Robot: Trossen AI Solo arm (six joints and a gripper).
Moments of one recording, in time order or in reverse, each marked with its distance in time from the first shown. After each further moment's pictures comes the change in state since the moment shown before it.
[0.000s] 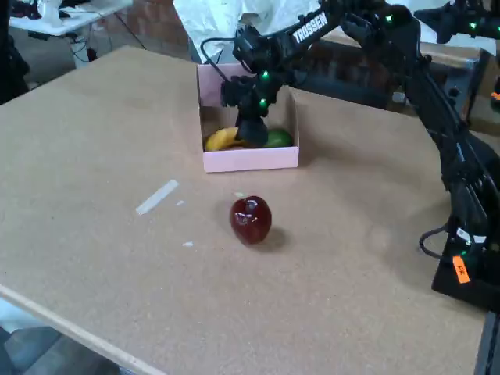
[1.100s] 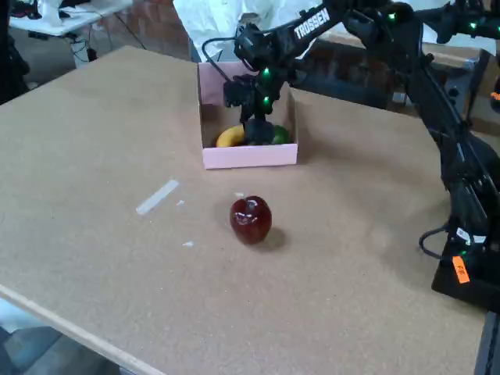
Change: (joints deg) arm 0.0 -0.7 0.0 -4.5 2.2 -3.4
